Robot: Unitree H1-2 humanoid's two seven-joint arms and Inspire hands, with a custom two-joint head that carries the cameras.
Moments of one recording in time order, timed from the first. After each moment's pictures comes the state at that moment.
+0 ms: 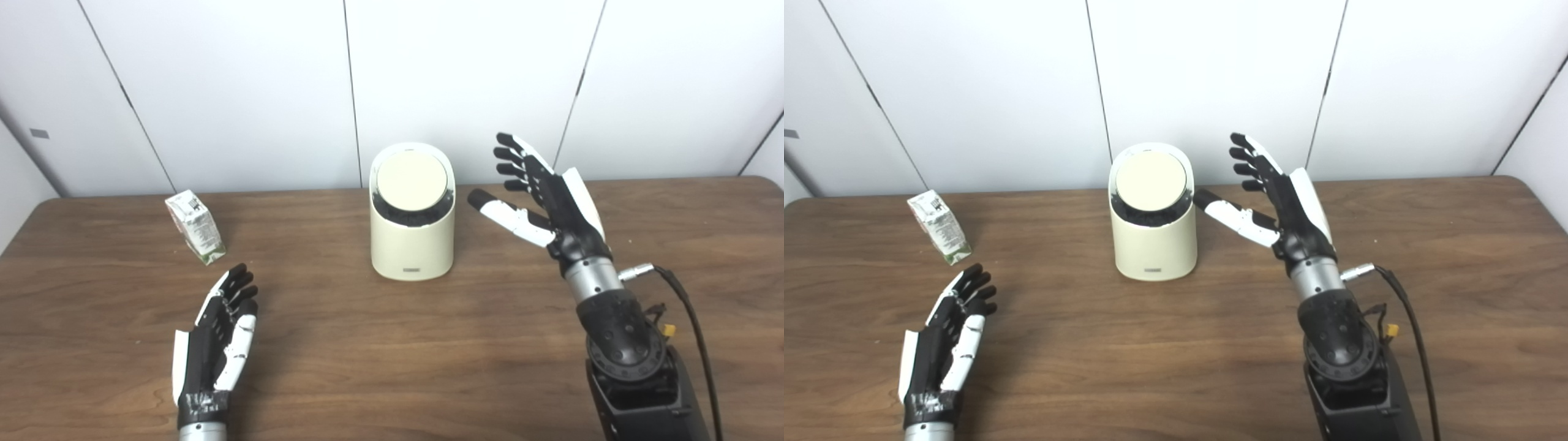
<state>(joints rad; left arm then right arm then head) 0.12 0.00 0.07 -0.14 0.11 -0.20 0.10 -0.38 -0.12 0.13 -0.34 -0.41 0.46 0.07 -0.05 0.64</state>
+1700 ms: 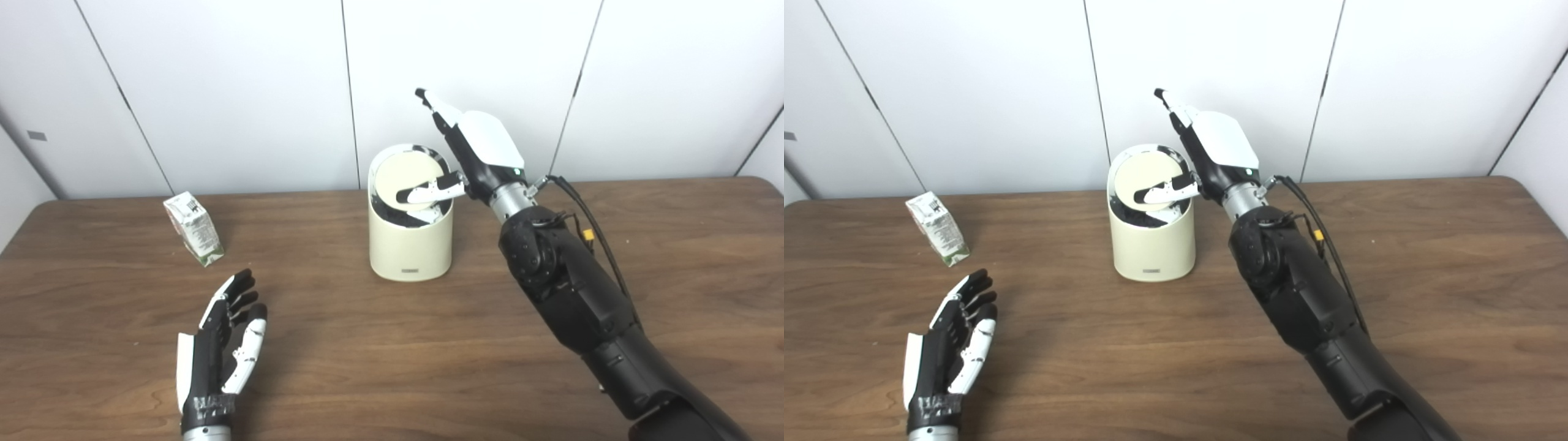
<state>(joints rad) 0.12 -0.02 0.05 -0.14 0.26 -0.19 0.15 -0.72 -0.23 0.38 0.23 -0.74 0.13 -0.08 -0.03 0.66</state>
